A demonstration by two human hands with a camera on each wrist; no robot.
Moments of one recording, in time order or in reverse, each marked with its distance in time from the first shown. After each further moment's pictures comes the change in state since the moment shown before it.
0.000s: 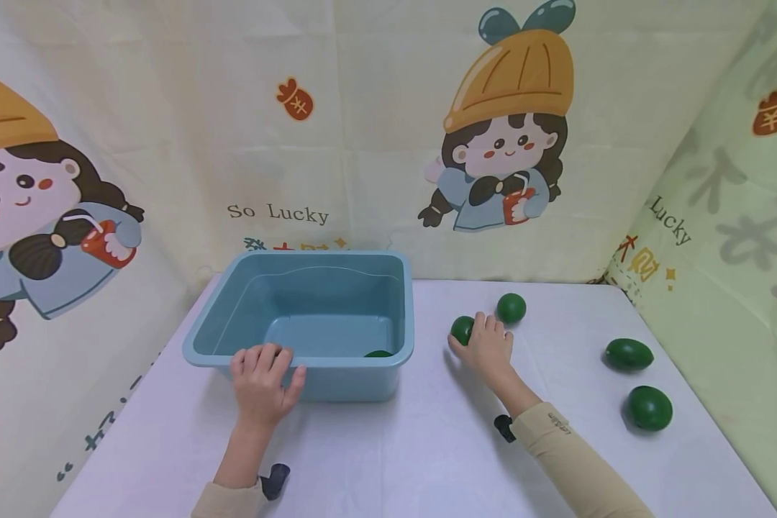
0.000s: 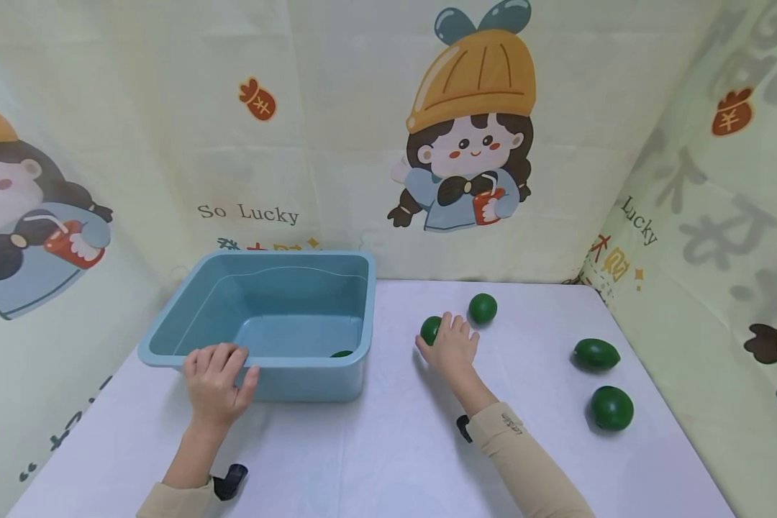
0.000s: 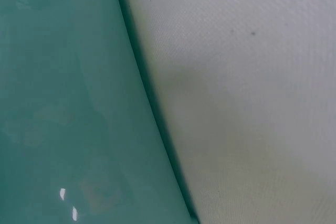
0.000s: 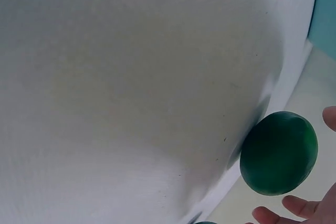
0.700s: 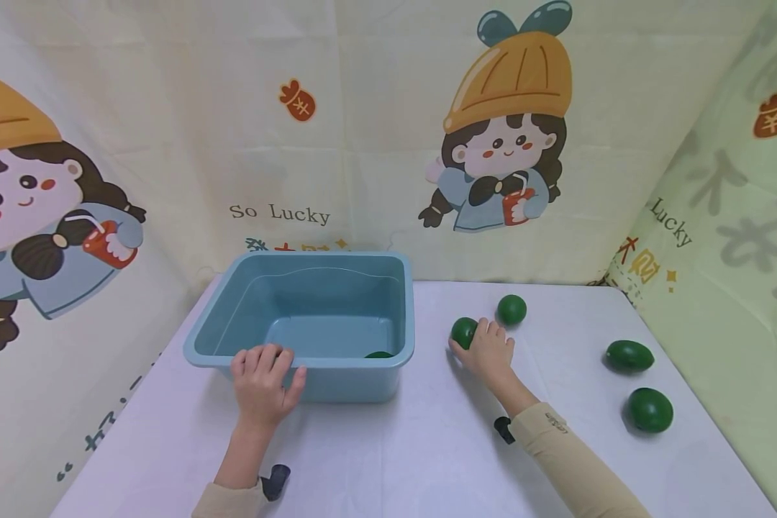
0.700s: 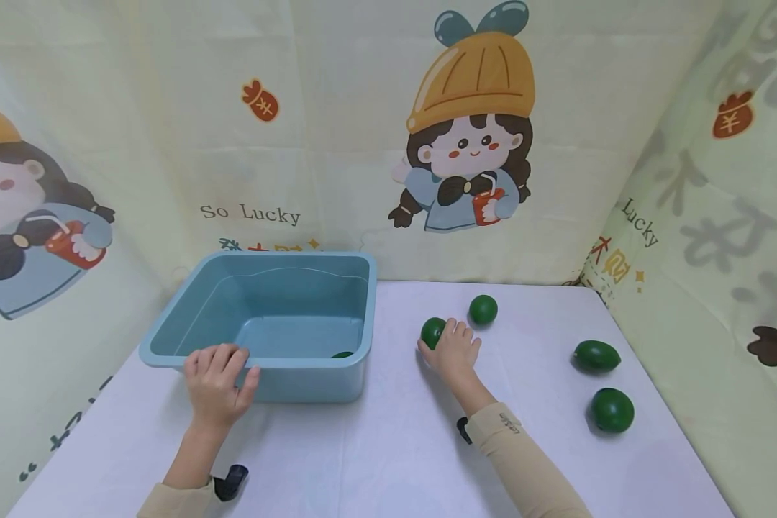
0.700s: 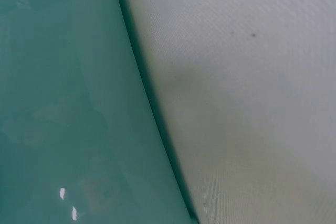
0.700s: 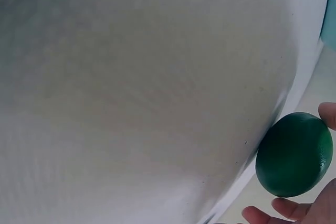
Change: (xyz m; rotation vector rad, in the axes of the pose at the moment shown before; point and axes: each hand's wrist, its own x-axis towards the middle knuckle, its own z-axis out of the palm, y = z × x) left_hand -0.001 -0.001 -0.001 0.001 -0.008 -0.002; right_hand 0.001 0.005 0.011 -0.019 -0.023 0.032
